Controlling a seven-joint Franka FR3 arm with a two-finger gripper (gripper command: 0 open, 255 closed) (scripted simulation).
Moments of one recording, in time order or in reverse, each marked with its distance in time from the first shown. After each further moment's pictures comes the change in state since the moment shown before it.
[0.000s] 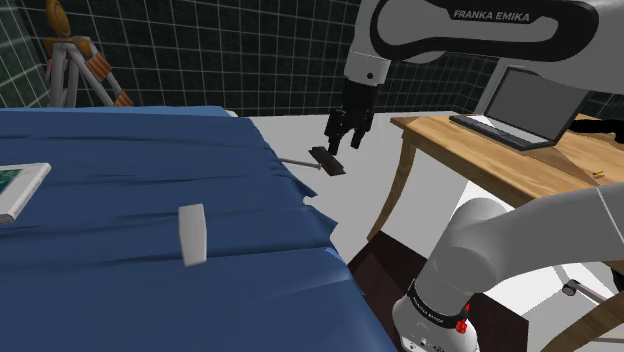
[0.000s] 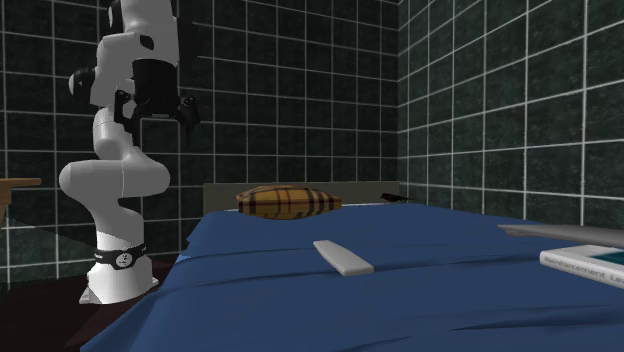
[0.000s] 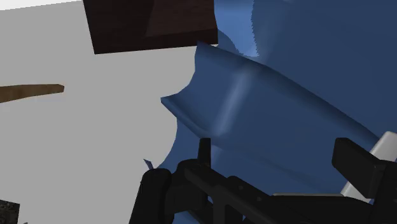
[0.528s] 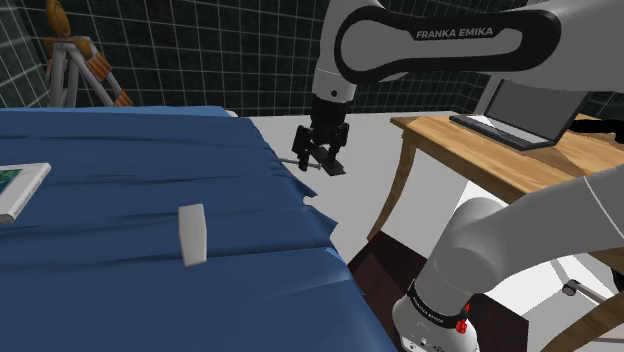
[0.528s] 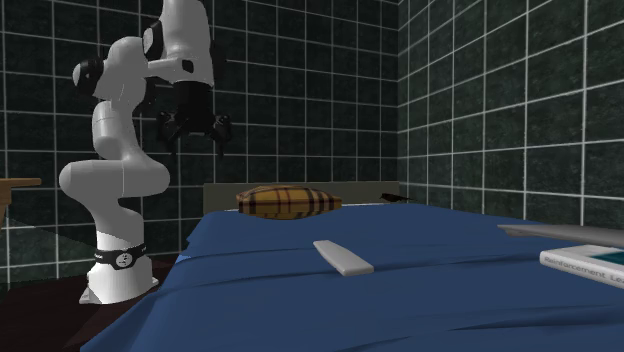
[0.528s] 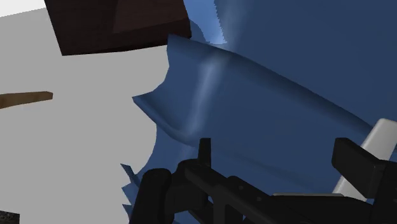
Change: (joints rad) arm 0.020 0.105 0.132 -0.013 0.060 0.132 0.171
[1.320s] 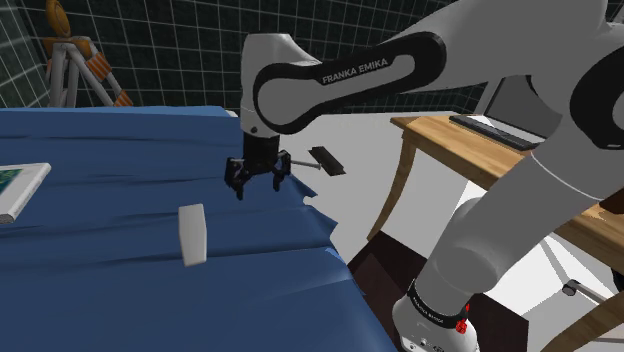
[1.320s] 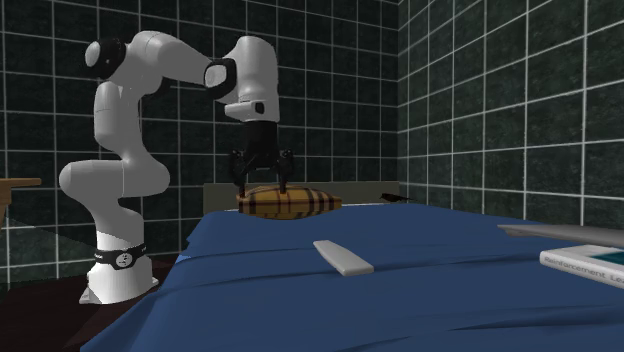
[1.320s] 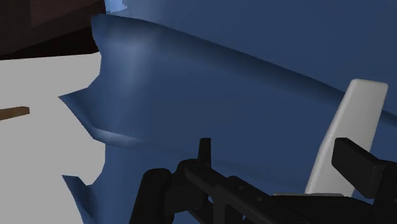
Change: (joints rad) arm -0.005 0.381 0.238 0.141 -0.023 0.258 0.362
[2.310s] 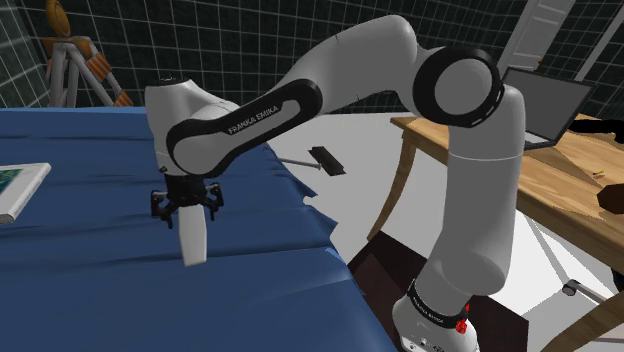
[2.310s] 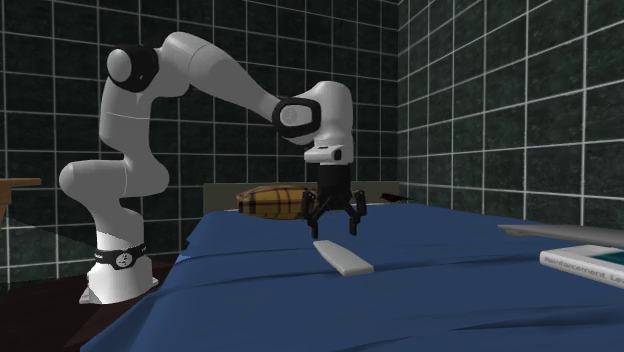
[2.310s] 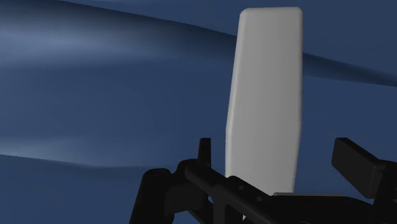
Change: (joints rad) arm 0.107 0.605 0.075 0.442 -0.333 0.087 0.494
